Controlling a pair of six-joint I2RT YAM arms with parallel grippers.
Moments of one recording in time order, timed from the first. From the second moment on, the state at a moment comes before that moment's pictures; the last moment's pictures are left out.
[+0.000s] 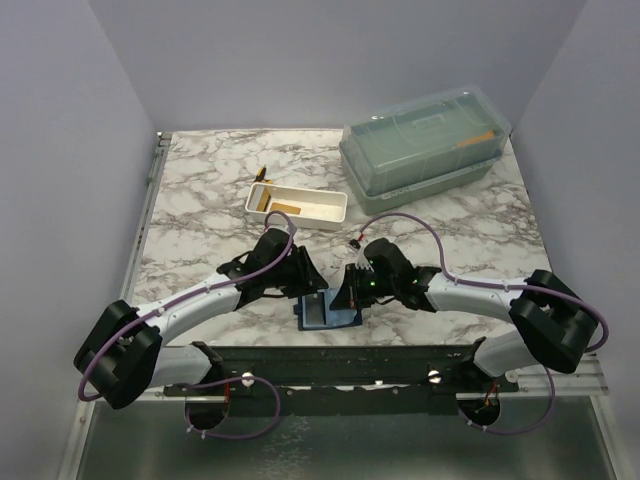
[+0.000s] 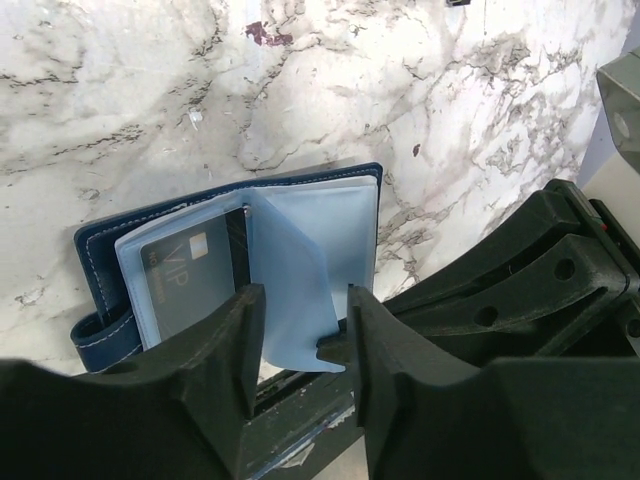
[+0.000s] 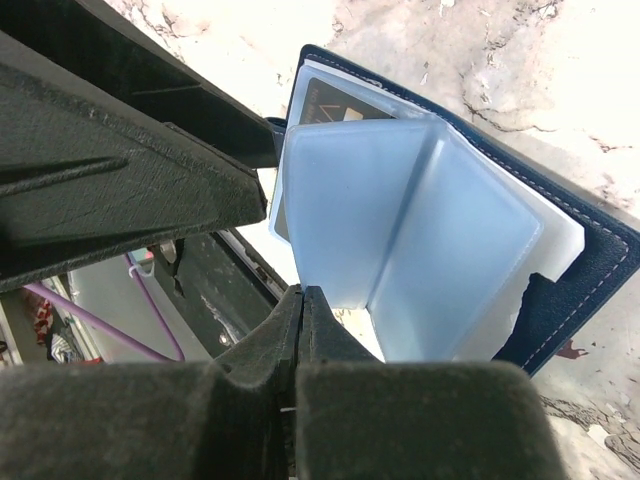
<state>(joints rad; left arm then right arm) -0.70 1.23 0.60 -0.13 0.24 -0.98 0.86 1.43 0.62 0.09 -0.37 0.78</state>
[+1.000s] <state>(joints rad) -0.70 1.30 0.60 -0.13 0.24 -0.96 0.86 1.43 0.62 0.10 -0.37 0.78</state>
